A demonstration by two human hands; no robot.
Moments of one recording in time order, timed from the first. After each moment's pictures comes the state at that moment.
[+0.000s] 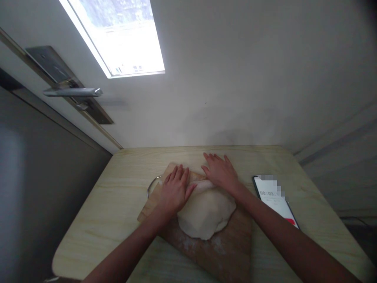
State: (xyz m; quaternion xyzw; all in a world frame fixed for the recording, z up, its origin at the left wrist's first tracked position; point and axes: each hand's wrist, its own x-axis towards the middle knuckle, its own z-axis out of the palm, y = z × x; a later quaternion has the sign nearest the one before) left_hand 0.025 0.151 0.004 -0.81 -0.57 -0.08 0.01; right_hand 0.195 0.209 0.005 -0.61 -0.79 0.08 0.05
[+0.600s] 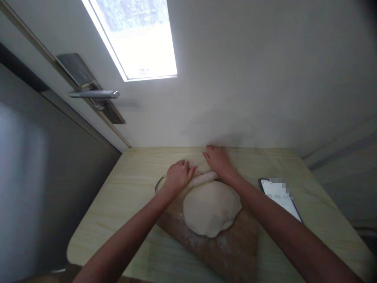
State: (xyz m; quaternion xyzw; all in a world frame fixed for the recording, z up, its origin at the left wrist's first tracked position) left_hand 0.019 0.189 0.015 -0.80 -0.60 -0.05 -0.01; right_hand 0.176 0.250 0.002 -0.60 -0.79 0.02 0.10
